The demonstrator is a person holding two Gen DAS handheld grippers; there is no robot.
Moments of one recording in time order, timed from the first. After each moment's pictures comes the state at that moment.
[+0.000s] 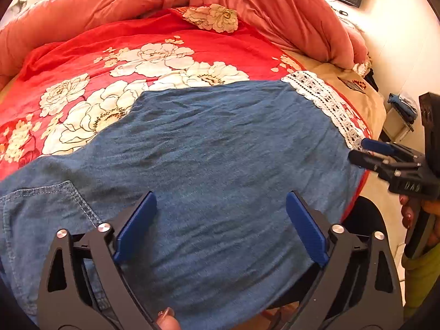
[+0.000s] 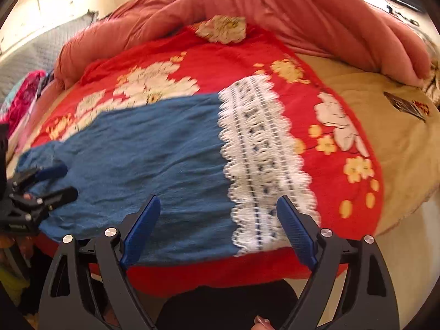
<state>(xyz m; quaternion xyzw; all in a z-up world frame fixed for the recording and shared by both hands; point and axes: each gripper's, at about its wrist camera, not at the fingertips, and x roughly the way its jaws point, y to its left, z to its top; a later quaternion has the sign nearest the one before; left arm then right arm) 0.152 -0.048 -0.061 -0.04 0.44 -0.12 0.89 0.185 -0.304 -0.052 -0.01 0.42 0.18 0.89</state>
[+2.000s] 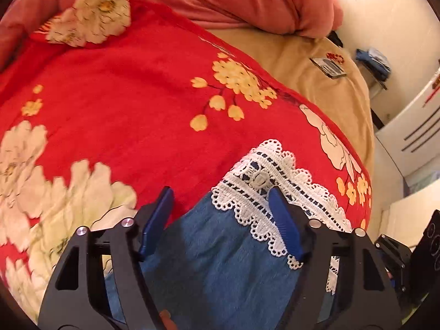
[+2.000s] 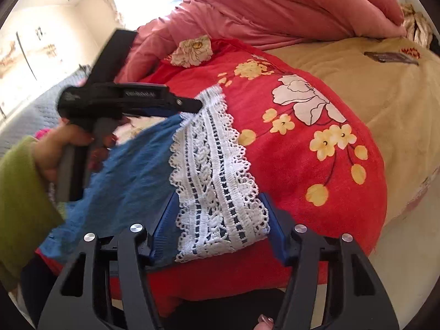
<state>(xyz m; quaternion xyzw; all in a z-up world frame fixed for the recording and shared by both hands) 0.370 -0.185 -0.063 0.03 0.51 -0.27 0.81 0.193 -0.368 -0.083 0.15 0.38 0.20 0.89</state>
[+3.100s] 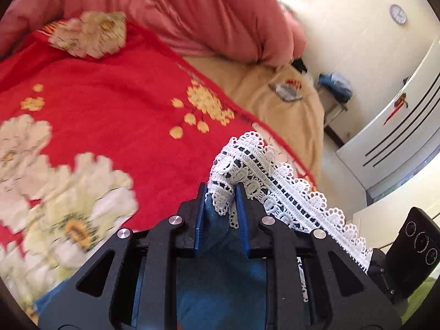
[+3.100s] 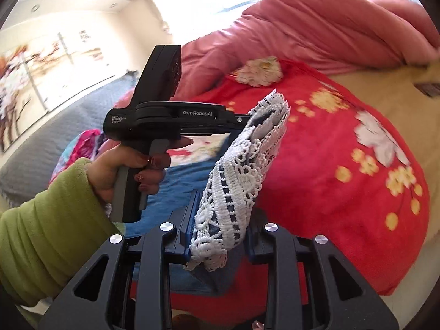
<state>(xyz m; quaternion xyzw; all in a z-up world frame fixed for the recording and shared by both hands) 0.330 -0.137 -0.015 -0.06 0.46 -0.35 0.82 0.168 -0.308 -0.019 0.14 0.32 0.32 0.88</state>
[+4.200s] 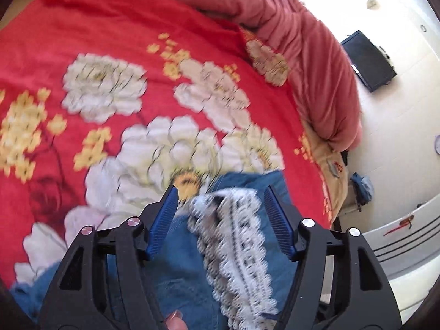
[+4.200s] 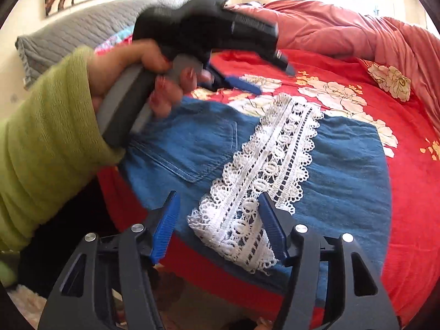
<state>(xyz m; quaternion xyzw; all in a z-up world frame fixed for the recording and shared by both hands) 0.231 0.113 -0.037 -0.29 0.46 -0.14 0.83 0.089 -0.105 -0.048 -0.10 0.35 0.45 0.81</state>
